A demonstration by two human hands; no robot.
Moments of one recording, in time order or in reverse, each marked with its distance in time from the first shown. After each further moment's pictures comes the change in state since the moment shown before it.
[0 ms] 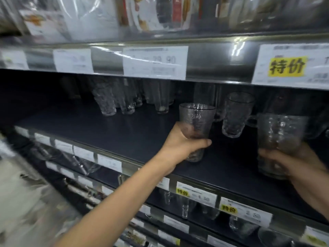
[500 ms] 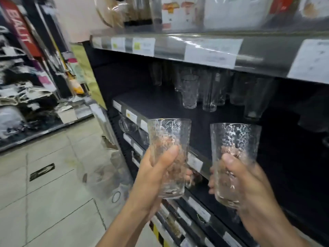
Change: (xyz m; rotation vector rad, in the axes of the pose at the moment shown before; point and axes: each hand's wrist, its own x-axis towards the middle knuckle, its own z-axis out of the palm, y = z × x) left_hand -0.156 -0.016 -0.175 -0.378 0.588 -0.096; right_hand -0.065 -0.019 0.256 0.290 -0.635 0.138
